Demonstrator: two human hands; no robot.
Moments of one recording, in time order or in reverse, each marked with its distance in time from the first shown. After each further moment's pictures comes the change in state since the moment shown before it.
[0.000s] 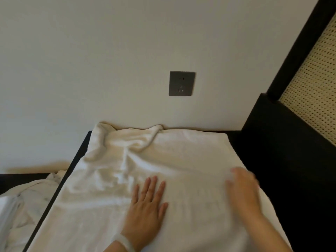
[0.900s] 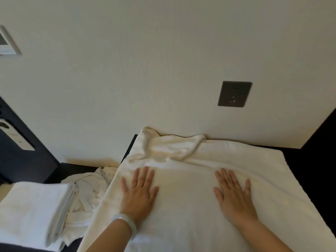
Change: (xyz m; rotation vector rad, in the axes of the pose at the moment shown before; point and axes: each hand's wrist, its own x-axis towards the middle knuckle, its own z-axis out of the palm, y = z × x) left_hand 0.004 -0.149 -0.010 0.031 -0.074 -0.431; right_hand 0.020 -0.118 0.077 -0.127 -0.300 -0.312
